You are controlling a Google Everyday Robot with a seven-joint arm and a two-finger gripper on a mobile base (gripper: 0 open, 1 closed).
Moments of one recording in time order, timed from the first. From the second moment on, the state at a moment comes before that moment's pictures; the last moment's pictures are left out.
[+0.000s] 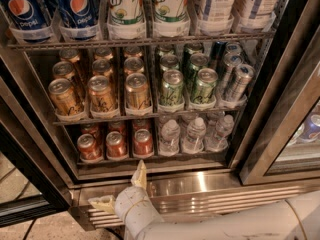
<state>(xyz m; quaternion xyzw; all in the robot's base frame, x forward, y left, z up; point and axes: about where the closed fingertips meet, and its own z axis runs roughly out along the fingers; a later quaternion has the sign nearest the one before) 0.469 0.123 0.606 -0.29 0.74 0.12 0.59</state>
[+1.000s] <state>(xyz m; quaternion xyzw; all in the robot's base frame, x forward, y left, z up) 0.500 0.127 0.610 -0.27 0.72 0.09 0.63</state>
